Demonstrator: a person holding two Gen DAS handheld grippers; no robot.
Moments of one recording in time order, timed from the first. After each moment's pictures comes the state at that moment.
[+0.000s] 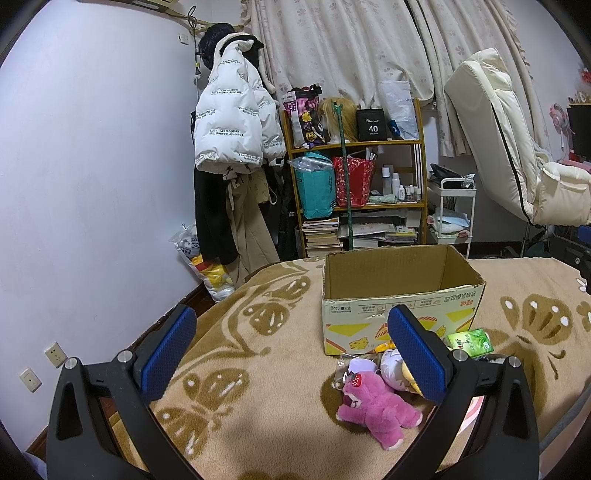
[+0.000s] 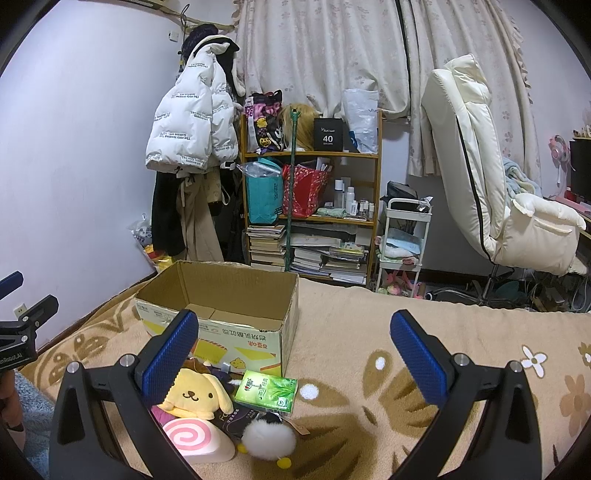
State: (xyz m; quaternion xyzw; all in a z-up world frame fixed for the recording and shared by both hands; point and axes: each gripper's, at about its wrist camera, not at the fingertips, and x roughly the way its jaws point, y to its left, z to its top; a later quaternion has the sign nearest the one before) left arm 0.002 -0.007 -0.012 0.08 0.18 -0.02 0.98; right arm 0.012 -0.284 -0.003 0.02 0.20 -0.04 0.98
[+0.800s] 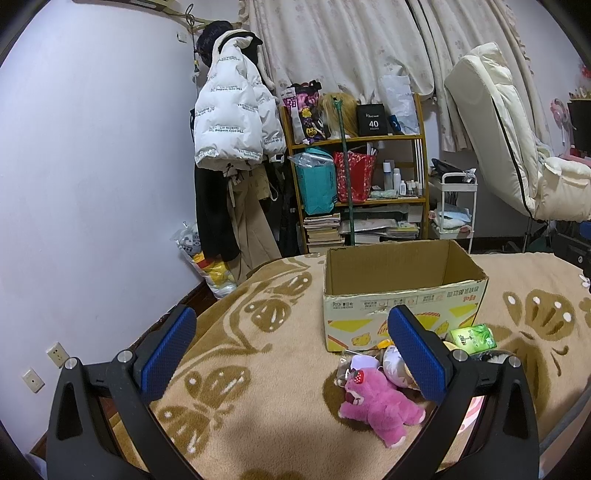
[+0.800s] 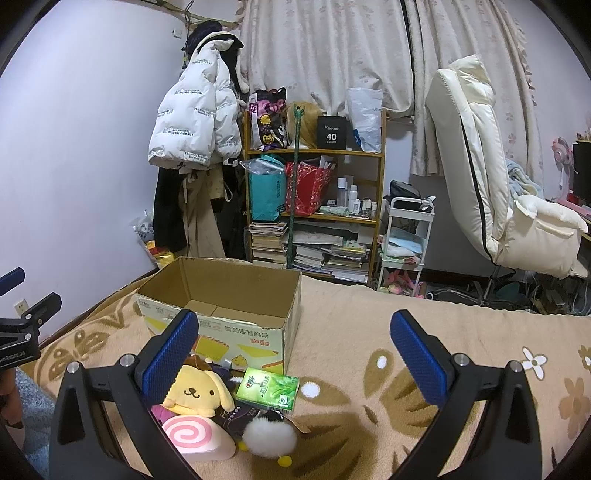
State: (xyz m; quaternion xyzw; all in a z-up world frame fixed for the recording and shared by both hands) left arm 0.005 -0.006 -0.028 0.08 0.19 -0.01 0.98; right arm 0.012 -0.282 -0.006 0.02 0.20 -0.04 0.98
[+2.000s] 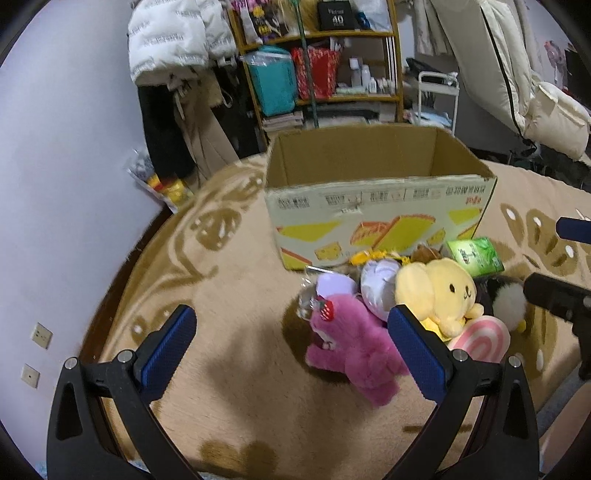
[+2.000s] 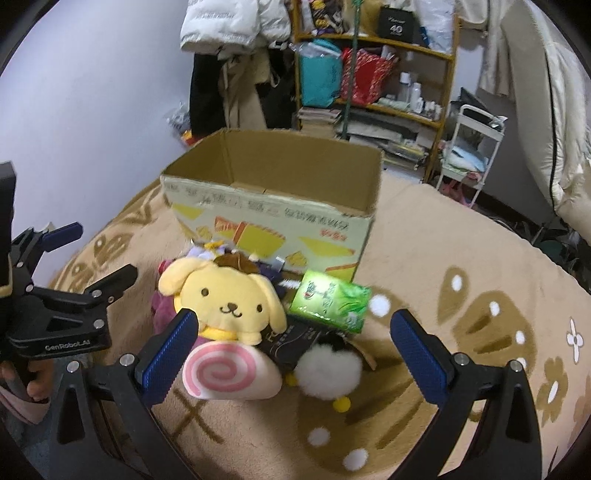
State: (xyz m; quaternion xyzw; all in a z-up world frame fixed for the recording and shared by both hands) left arm 0.076 -0.041 -0.089 0.12 0.39 -0.07 0.91; right arm 0.067 -0.237 -0.072 -0.01 0.42 0.05 0.90
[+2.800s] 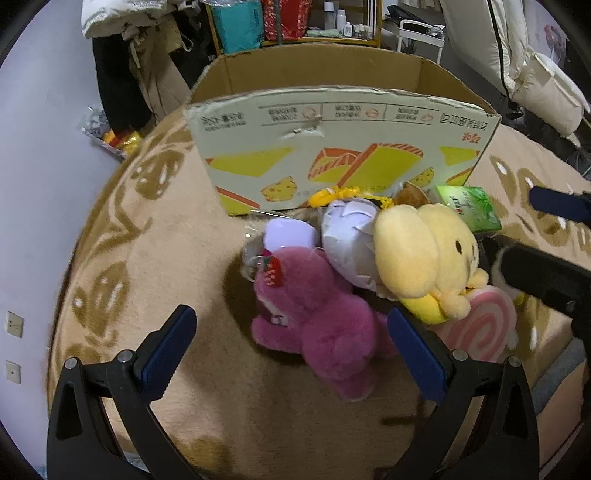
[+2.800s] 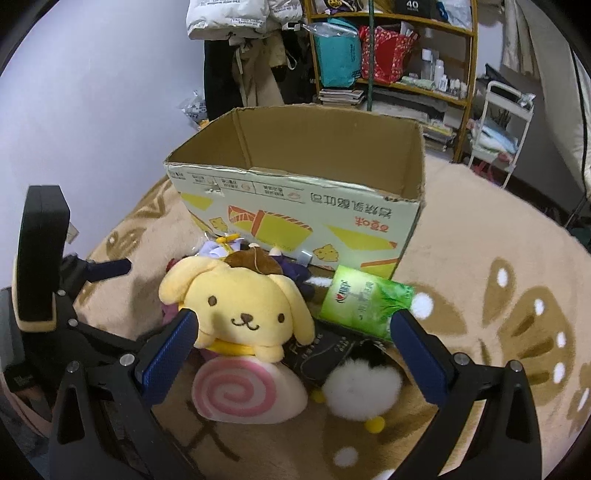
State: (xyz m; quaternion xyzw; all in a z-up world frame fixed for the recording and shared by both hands) left arm 0.105 -0.062 -0.142 0.10 0.50 -0.12 0.85; right arm 0.104 -0.231 -0.102 0.03 0.45 0.11 0.88
